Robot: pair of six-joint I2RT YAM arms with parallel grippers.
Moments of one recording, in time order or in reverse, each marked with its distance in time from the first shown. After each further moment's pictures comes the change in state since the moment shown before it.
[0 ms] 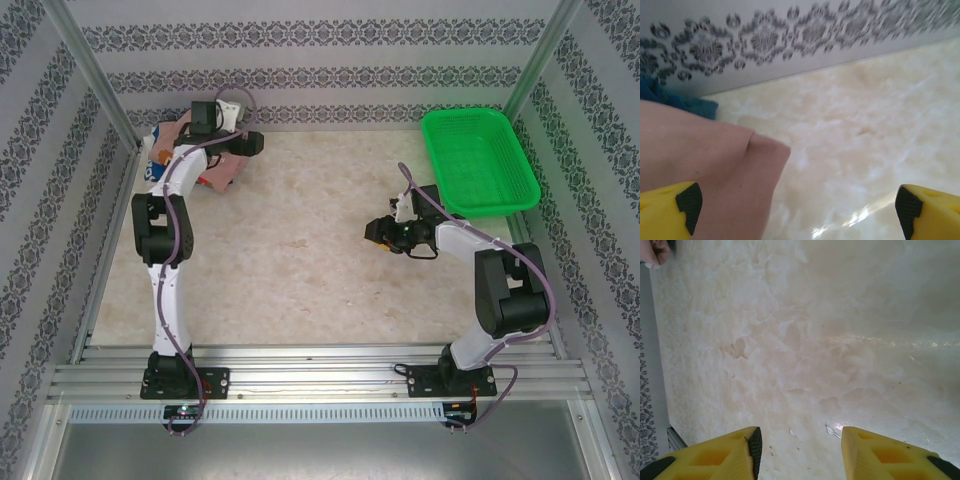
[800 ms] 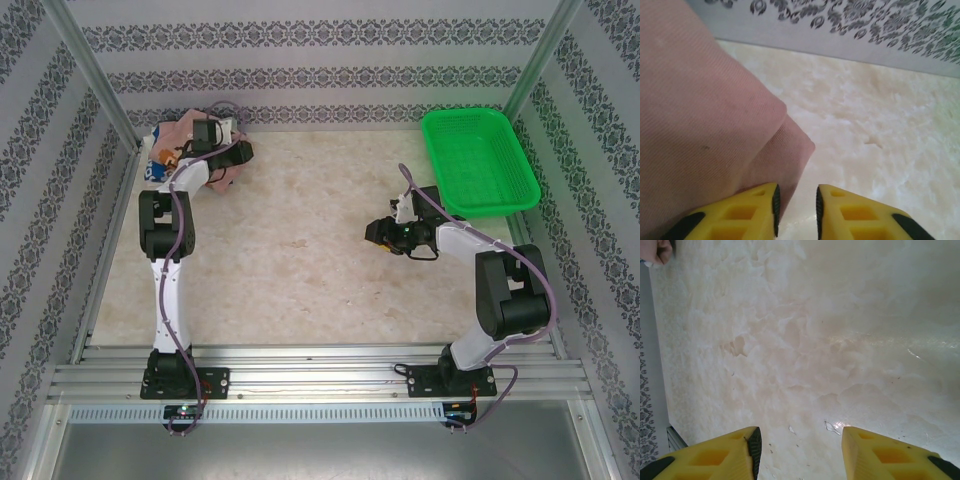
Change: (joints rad) left arm 0.026 0.141 -0.051 0.180 0.097 -0.292; right arm 0.000 -0.010 -0.010 -0.001 0.002 0.000
